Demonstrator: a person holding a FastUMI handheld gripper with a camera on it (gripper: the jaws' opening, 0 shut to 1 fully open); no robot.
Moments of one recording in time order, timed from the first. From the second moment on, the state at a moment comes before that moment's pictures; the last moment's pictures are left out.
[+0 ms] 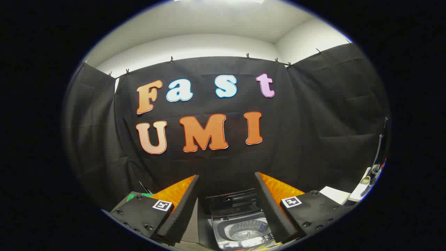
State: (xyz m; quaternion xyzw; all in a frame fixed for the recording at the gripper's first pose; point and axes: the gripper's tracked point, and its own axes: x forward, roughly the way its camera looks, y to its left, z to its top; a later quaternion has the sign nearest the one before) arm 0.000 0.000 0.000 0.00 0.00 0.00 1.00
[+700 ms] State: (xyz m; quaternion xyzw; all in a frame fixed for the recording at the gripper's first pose) arm 0.003 0.001 -0.003 0.00 0.01 0.00 1.00
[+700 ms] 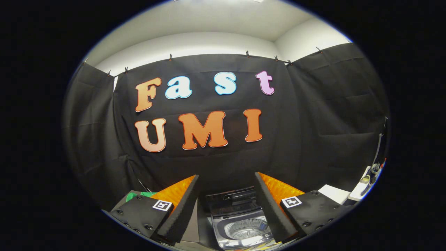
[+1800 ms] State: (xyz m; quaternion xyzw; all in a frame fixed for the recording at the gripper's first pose) arm 0.023 0.104 -0.065 -0.01 0.06 0.07 1.00
